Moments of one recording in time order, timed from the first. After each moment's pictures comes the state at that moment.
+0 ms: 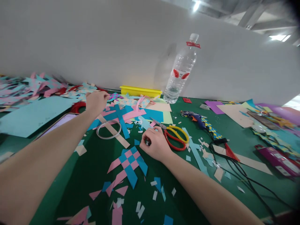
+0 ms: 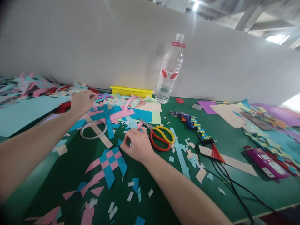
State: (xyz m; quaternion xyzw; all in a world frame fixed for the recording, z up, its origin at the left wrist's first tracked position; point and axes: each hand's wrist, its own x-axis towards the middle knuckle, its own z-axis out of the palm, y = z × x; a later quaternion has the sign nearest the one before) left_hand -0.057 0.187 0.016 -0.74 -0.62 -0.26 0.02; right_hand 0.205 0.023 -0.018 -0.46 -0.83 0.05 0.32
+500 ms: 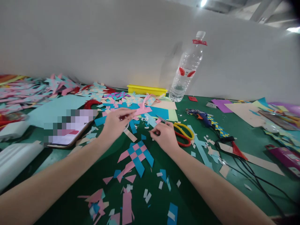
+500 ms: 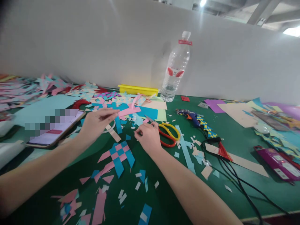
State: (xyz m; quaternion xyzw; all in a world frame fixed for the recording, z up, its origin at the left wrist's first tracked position) left_hand 0.003 0.056 0.018 -0.70 -0.50 -0.45 -0.23; right_hand 0.212 0.030 -0.027 -0.52 -0.78 0.03 0.35
